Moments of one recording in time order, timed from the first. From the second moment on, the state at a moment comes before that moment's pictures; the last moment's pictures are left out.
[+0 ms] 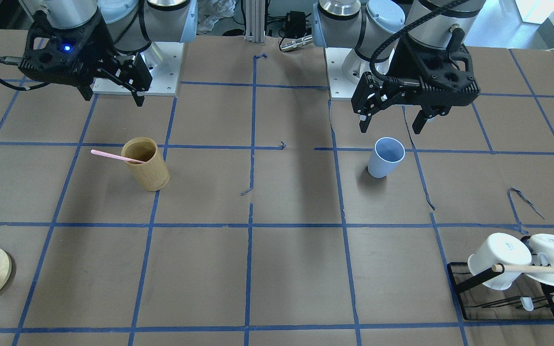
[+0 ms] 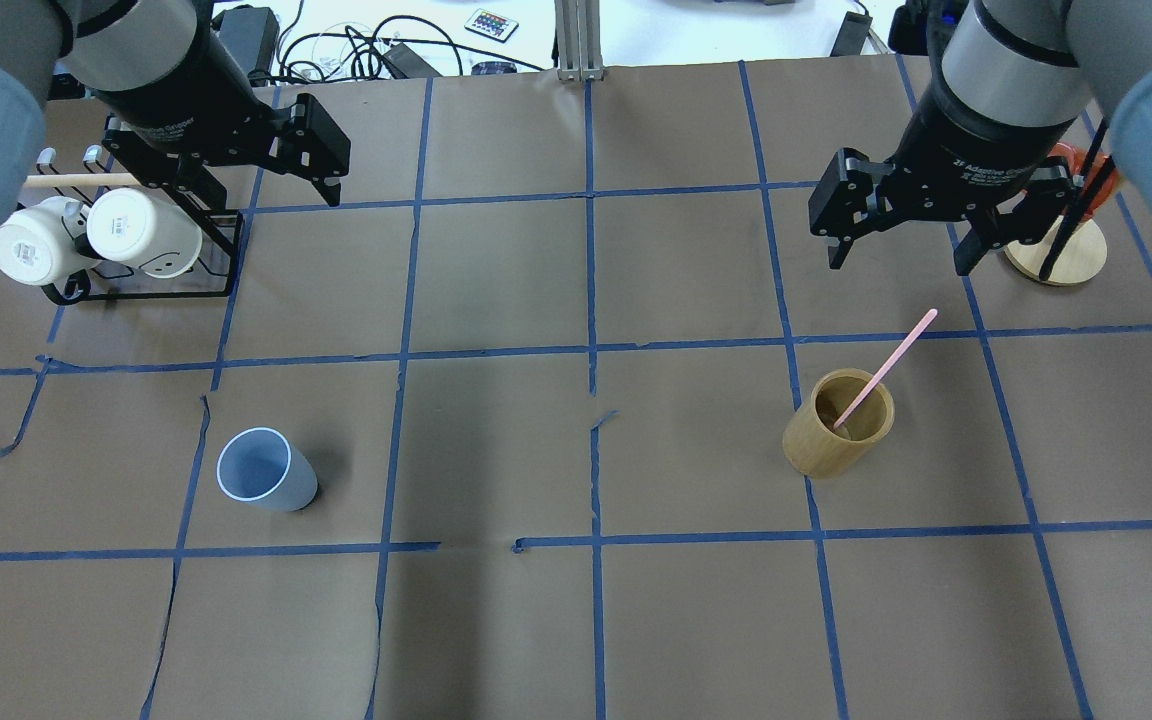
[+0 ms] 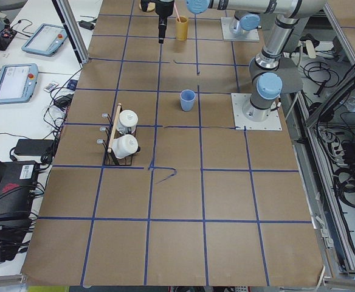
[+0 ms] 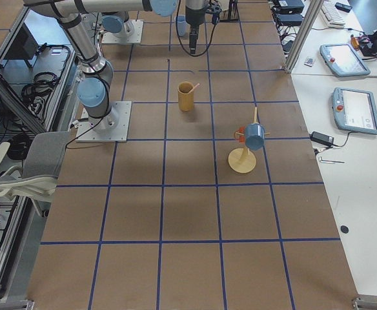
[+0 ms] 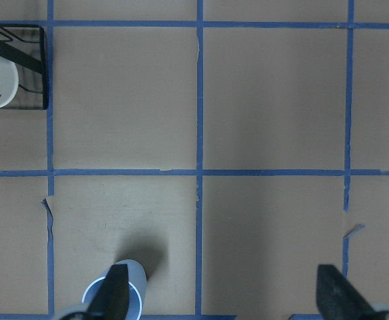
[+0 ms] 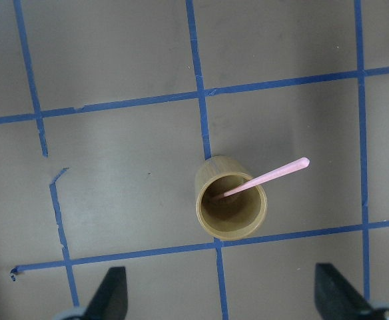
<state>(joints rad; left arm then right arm) -1.58 -1.56 -1.54 -1.49 1.56 -0.03 1.58 -1.66 1.62 -1.52 -1.57 0.12</state>
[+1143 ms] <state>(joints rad) -1.55 -1.54 -1.63 -1.45 1.58 0.09 1.57 -1.64 1.62 -1.53 -1.61 0.11</state>
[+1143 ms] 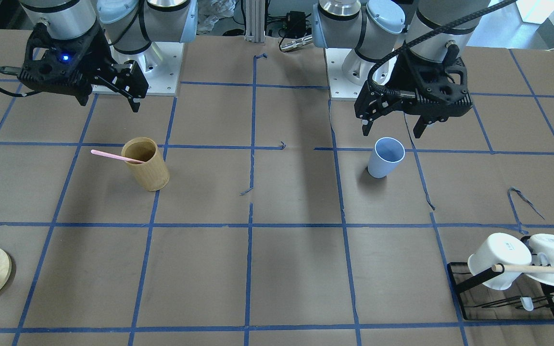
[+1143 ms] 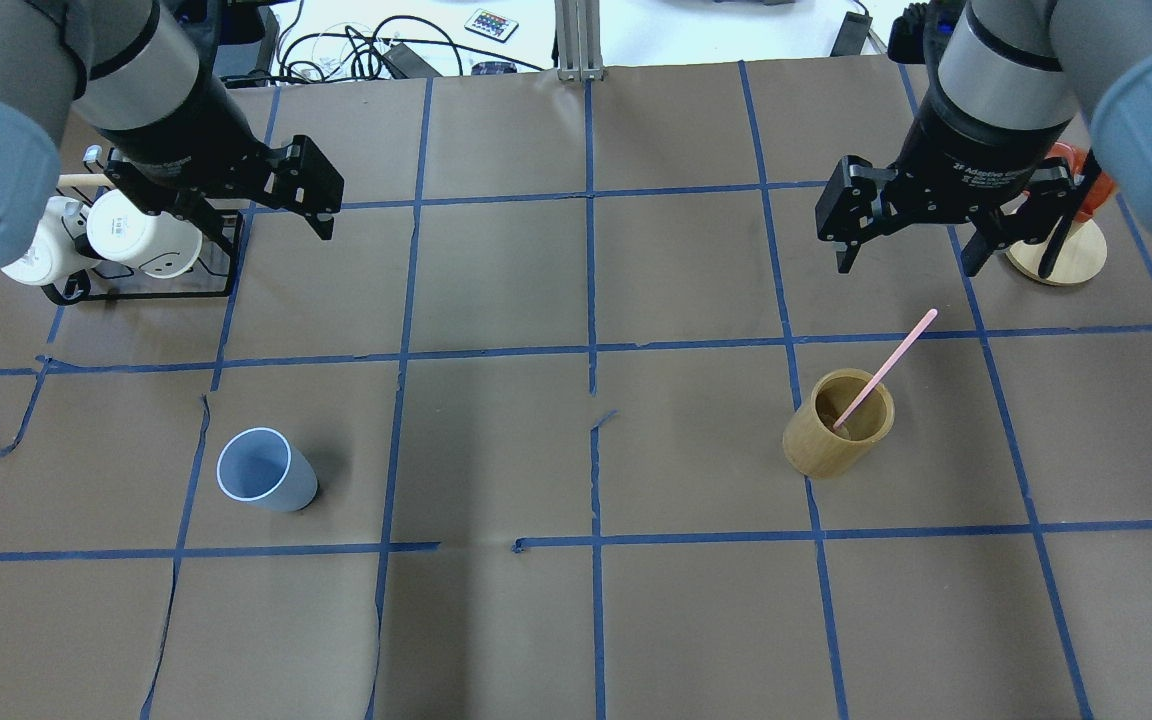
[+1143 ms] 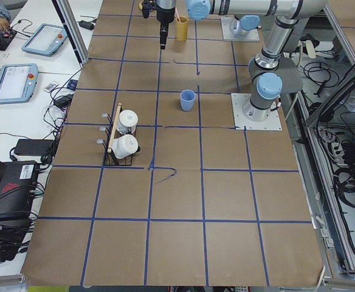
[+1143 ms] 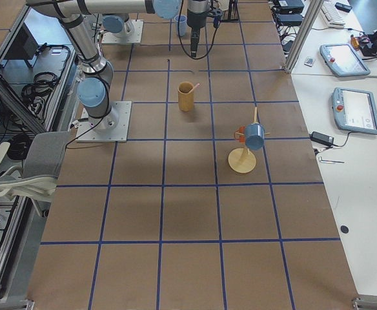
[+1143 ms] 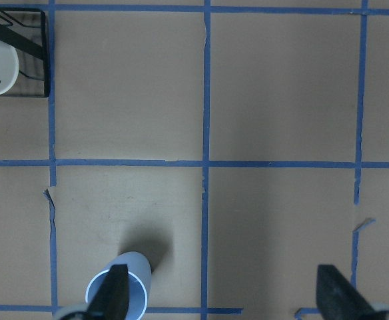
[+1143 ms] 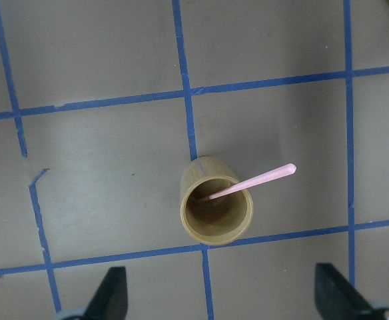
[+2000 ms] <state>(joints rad) -1.21 -1.53 -2.01 -1.37 1.58 0.33 1.44 -1.62 1.70 -1.71 -1.63 0.27</state>
